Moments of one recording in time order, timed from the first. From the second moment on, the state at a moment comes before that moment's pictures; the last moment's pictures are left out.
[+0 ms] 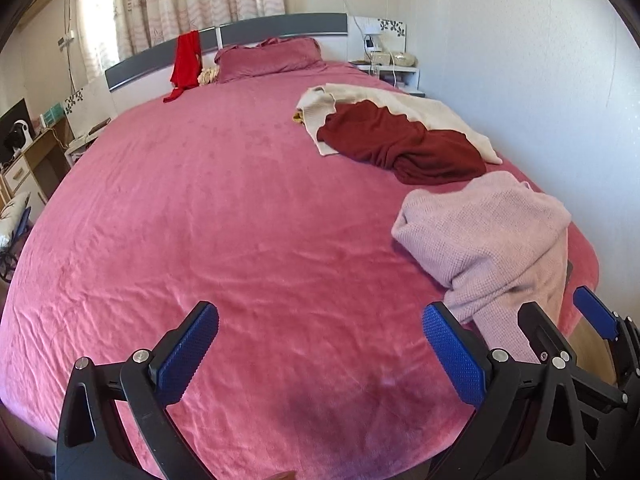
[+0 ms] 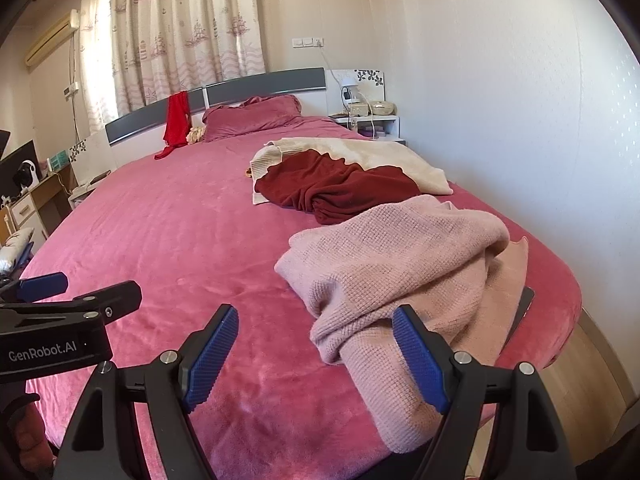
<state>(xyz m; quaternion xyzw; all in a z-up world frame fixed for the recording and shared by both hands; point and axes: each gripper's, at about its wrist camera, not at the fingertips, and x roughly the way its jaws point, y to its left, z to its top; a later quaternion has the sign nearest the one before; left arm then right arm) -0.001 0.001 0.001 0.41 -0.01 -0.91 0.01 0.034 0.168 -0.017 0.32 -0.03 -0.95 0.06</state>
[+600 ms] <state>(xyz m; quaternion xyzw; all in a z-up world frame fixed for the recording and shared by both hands) -0.014 -0.003 -0.018 0.45 0.00 -0.89 0.01 0.007 0.173 -0.013 0.35 0.03 -0.94 -0.01</state>
